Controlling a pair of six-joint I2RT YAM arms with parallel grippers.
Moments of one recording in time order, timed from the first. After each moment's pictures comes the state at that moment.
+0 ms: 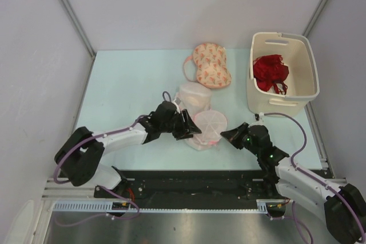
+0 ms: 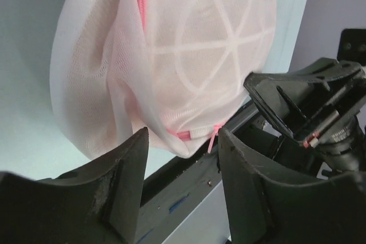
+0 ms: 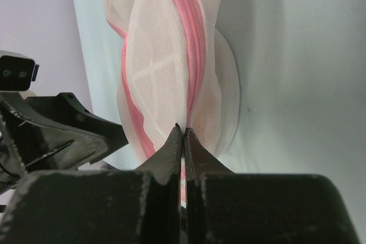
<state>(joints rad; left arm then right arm) -0.75 1.40 0.69 0.03 0.30 -1.08 0.57 0.79 0.18 0.16 -0.01 1.20</state>
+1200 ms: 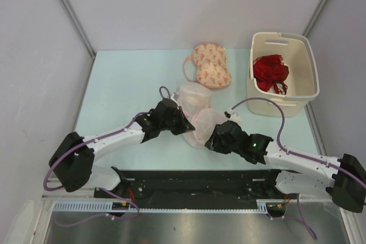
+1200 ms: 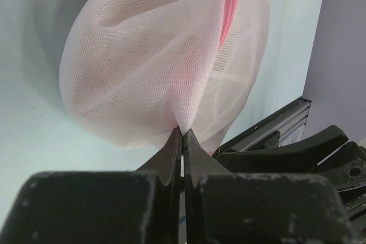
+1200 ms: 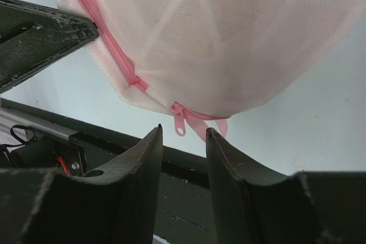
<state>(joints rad) -0.79 1.36 0.78 -0.12 0.12 -1.03 1.01 1.03 0.63 -0.40 0.22 1.09</state>
